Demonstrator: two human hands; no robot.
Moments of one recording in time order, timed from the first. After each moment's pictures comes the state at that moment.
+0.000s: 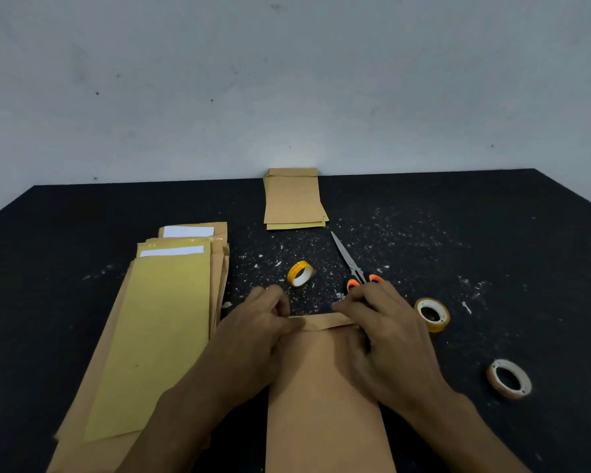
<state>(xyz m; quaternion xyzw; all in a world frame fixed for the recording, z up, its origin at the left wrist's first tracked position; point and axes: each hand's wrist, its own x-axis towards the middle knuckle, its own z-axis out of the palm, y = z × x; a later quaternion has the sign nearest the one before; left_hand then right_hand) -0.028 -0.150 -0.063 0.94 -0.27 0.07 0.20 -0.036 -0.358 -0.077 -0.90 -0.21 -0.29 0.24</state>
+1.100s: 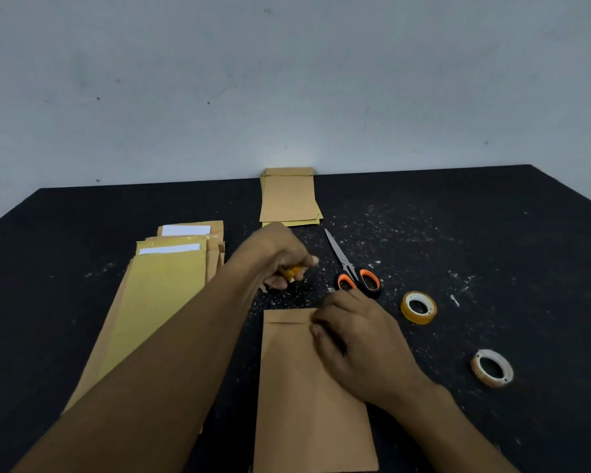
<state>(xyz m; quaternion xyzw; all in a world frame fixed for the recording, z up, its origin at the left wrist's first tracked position) 0.069 -0.215 -0.001 0.89 0.12 -0.24 0.37 -0.037 -0.356 -0.088 -0.92 -0.24 -0.18 0.24</state>
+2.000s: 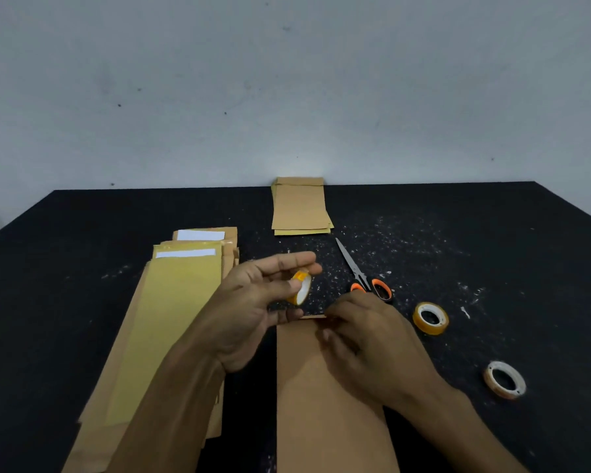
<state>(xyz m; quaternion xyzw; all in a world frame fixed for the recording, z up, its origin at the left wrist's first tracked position) -0.034 -0.163 -0.004 0.65 -0.02 -0.11 0.75 -0.039 -0.348 -0.069 -0.93 -0.22 -0.16 0.24</state>
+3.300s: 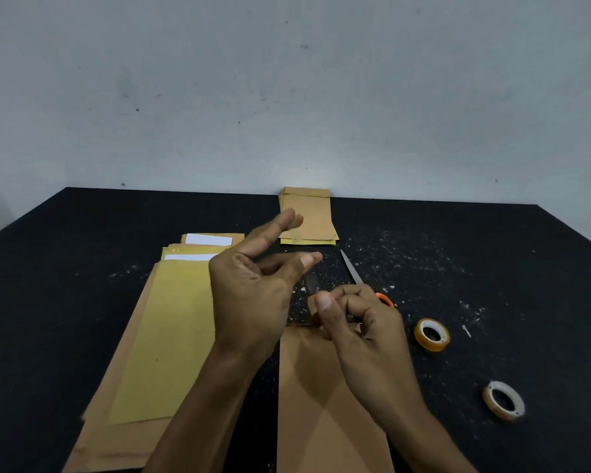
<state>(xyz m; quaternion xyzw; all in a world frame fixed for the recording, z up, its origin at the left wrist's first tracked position) -0.038 -0.180 0.007 0.64 -0.07 0.25 0.73 -0.062 -0.307 -0.025 -0.75 -0.12 -0.13 0.64</state>
